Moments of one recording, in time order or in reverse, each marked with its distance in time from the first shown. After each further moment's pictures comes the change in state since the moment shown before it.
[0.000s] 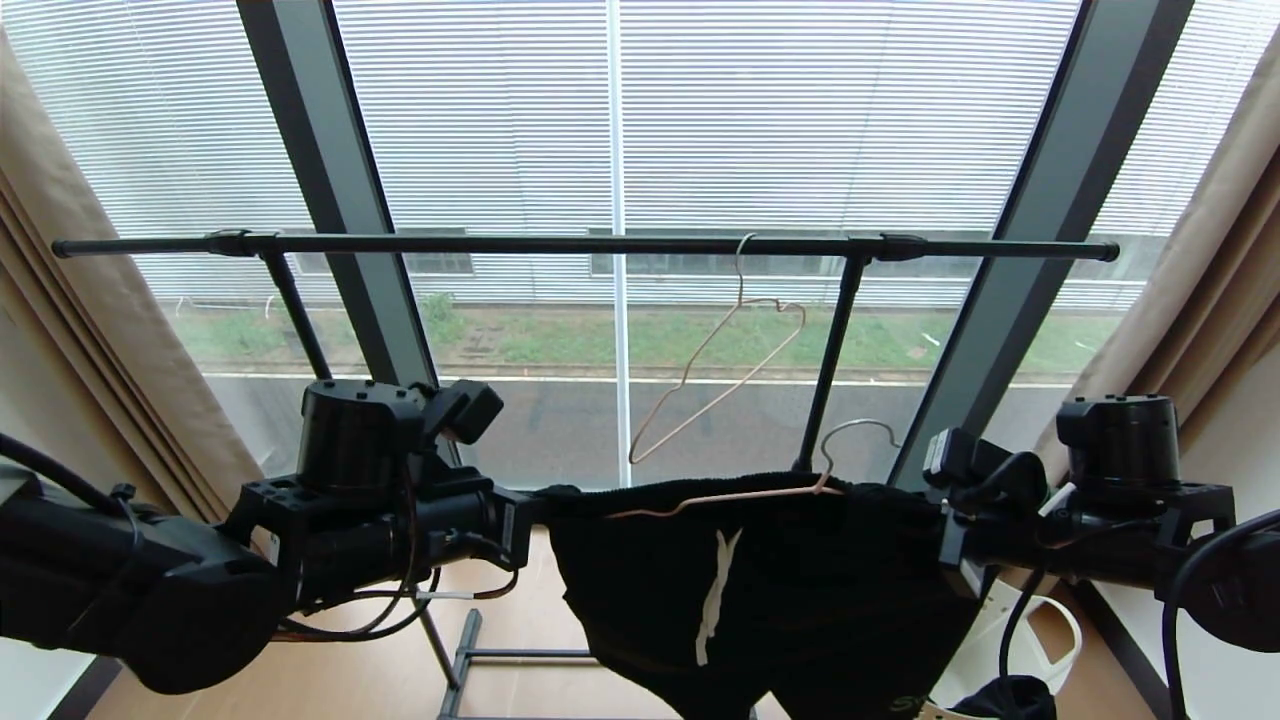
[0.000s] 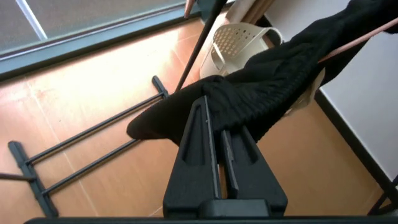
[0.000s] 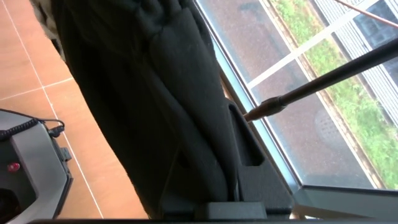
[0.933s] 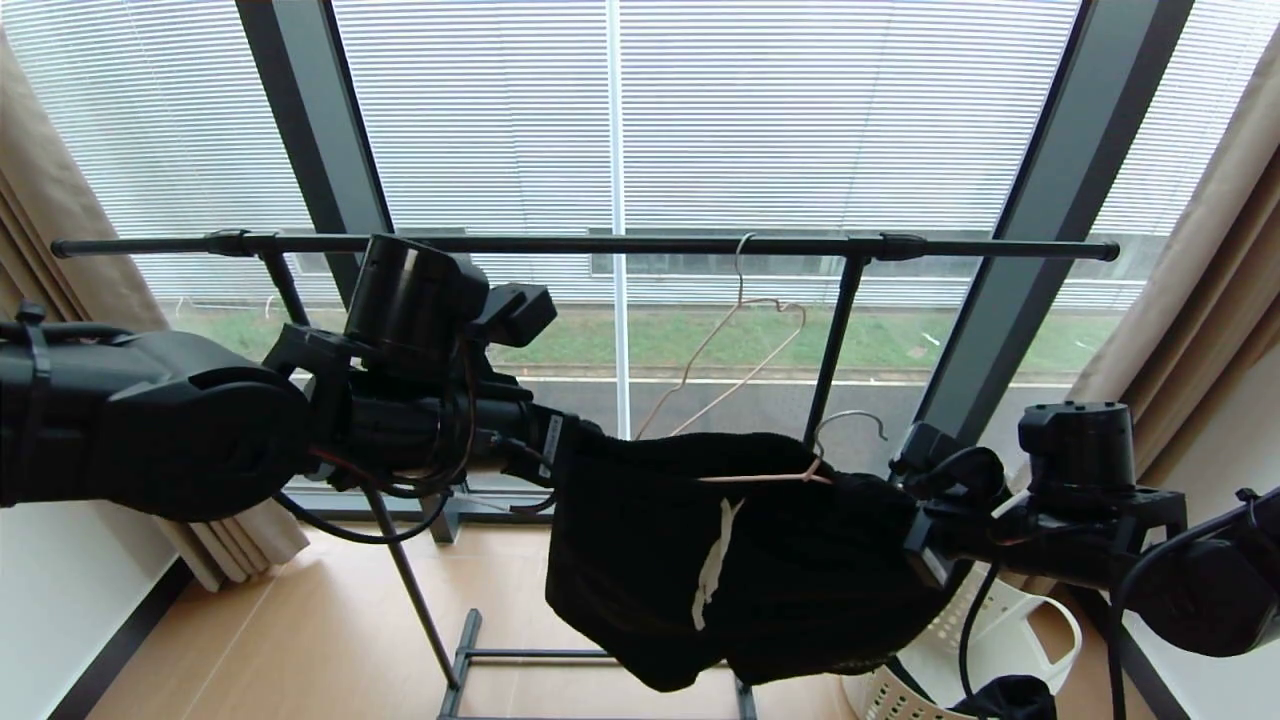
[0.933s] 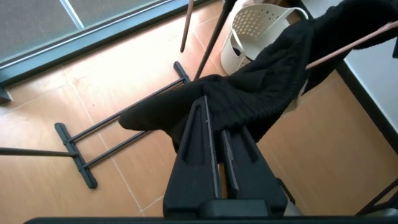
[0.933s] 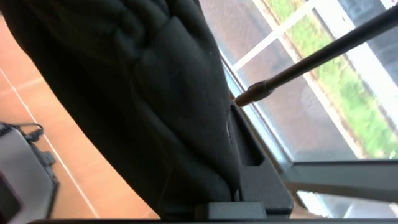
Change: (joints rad) left arm -0.105 -0.034 -0.482 0.617 0.161 0.049; right arm 0.065 0.074 -0.004 -0.107 -0.179 0.138
